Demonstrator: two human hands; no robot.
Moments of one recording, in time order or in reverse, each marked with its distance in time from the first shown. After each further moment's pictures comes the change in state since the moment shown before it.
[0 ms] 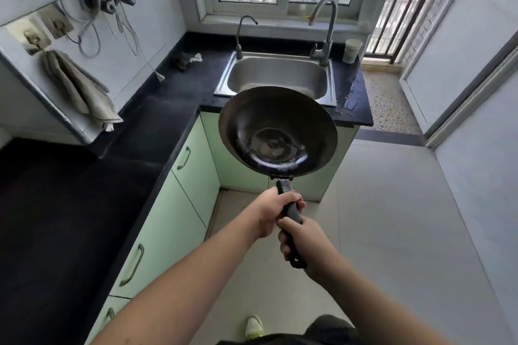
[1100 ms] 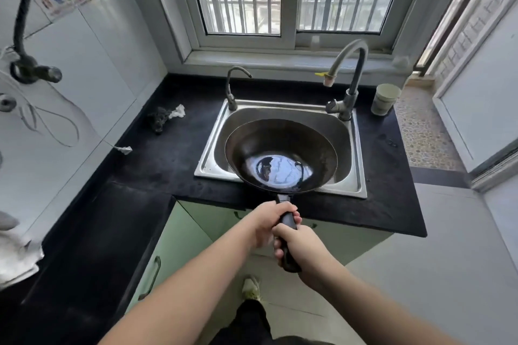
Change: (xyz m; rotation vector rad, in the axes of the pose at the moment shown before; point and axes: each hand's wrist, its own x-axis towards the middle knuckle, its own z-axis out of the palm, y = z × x) left_hand 0.341 0.223 -0.056 -0.068 0.081 -0.251; right_hand 0.334 -0.251 -0.045 0.156 -0.010 0.099
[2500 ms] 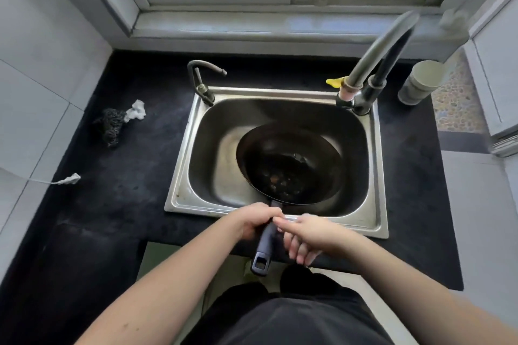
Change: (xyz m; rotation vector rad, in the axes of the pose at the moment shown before) left_hand 0.172 0.095 -0.047 0.385 -0.009 -0.383; right_hand 0.196 -0.114 -0.061 -0.656 -0.353 0.319
